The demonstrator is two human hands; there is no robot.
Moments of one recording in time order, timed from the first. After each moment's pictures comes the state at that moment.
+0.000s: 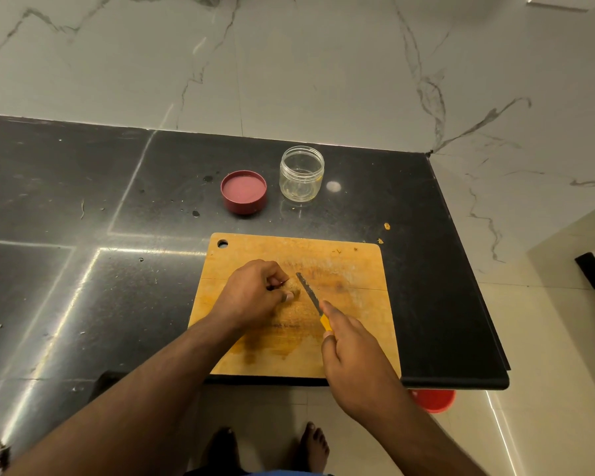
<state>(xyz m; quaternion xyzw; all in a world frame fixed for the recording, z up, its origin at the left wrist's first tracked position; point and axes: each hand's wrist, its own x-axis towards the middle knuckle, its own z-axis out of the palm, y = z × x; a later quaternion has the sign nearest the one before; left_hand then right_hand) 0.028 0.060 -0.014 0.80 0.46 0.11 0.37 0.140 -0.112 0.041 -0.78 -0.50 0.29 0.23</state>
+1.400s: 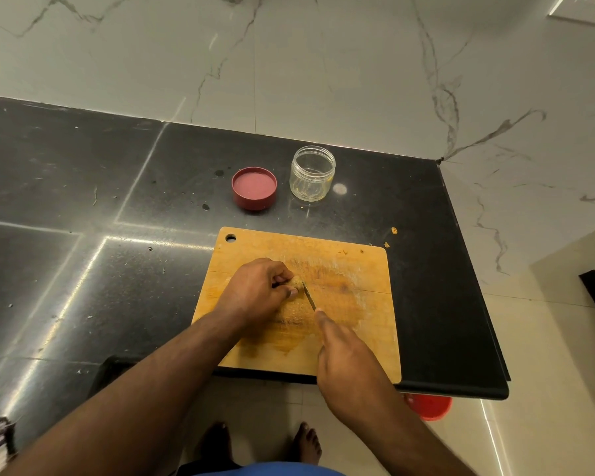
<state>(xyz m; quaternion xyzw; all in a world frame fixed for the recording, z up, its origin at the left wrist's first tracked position) 0.025 0.057 -0.020 0.81 0.45 0.14 0.34 0.132 -0.112 0.031 -0.79 -0.54 0.27 0.14</state>
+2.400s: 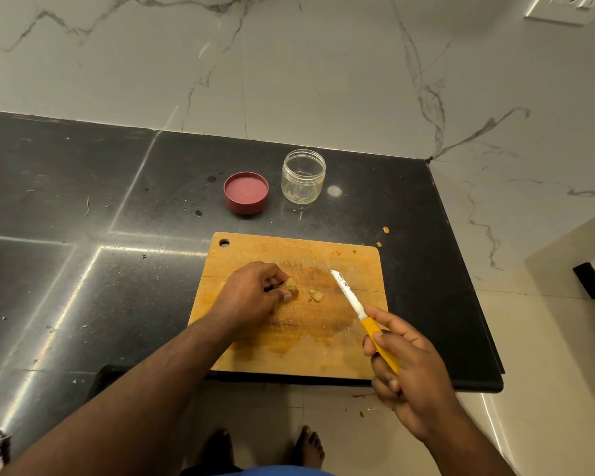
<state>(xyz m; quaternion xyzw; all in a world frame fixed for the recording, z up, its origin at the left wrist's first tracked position) 0.024 0.058 -0.017 0.80 0.45 0.12 0.38 0.185 -0.147 0.043 -0.62 -0.10 0.53 0.56</state>
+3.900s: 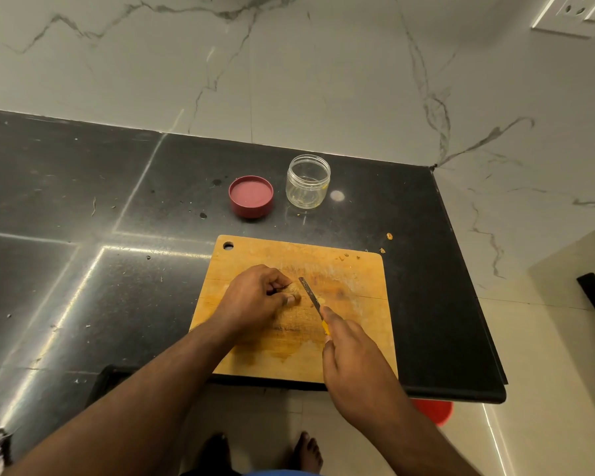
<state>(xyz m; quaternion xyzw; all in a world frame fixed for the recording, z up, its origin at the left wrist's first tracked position) 0.024 0.056 -0.017 0.79 0.46 0.14 0.39 0.140 -0.114 0.046 -0.78 -0.54 0.25 0.19</state>
